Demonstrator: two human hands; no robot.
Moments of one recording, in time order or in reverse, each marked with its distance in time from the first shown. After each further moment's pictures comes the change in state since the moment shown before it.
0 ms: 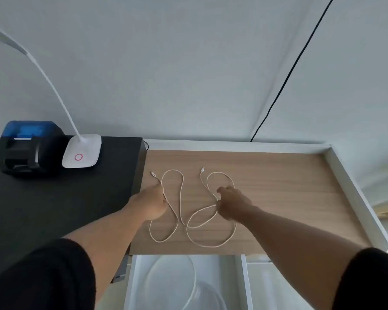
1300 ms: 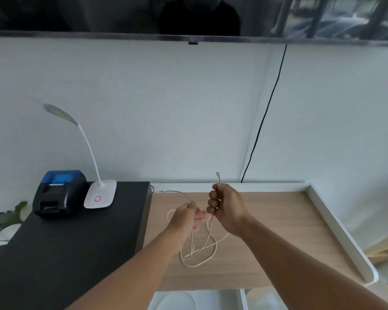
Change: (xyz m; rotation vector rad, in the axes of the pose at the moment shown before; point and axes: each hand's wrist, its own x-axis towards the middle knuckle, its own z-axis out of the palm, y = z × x) left_hand -0.085 0.112 -0.038 -1.401 0.030 0.013; right_hand -0.083 -0.060 -0.100 1.791 0.067 -0.091
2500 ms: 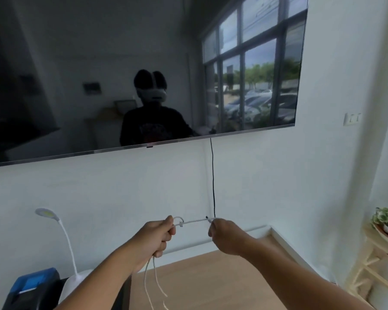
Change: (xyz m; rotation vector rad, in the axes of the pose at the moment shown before) left_hand -0.116 0.150 0.002 0.447 -0.252 0.376; right_hand -0.144 -0.134 -0.004 -1.634 0.122 -0.317
